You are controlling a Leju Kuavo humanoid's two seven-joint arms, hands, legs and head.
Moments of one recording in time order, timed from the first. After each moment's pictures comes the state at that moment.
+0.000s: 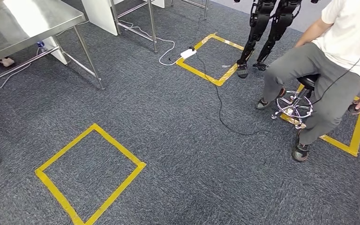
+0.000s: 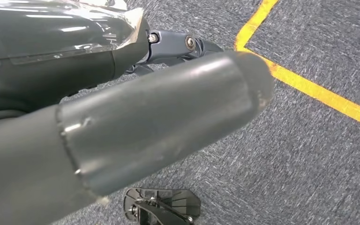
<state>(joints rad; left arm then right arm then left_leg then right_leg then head) -0.07 -0.16 0.82 -0.19 -0.78 0.28 -0.47 -0.09 0.13 -1.34 -0.20 1.48 -0.16 -0.09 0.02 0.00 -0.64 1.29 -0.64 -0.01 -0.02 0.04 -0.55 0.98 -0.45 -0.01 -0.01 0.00</state>
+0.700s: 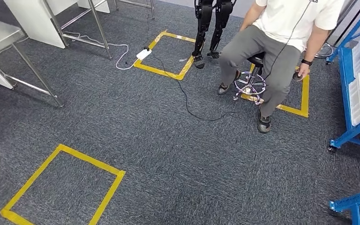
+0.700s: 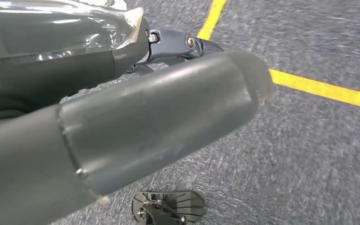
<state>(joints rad) -0.07 -0.16 0.83 -0.19 -0.77 0.28 -0.47 -0.09 0.14 -1.33 -0.20 1.48 -0.15 -0.11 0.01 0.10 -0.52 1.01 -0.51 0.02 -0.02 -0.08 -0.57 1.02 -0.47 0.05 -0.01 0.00</state>
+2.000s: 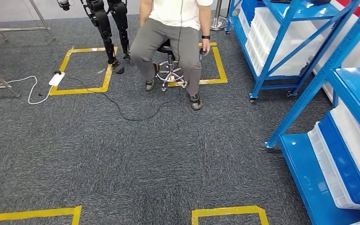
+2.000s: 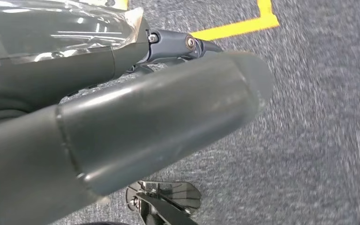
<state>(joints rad) -0.07 -0.17 0.83 -0.19 -0.79 0.27 -0.45 -0.09 0.14 -1.33 -0.20 1.48 -0.13 -0.16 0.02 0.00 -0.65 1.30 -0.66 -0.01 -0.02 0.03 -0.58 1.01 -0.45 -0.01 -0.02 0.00</state>
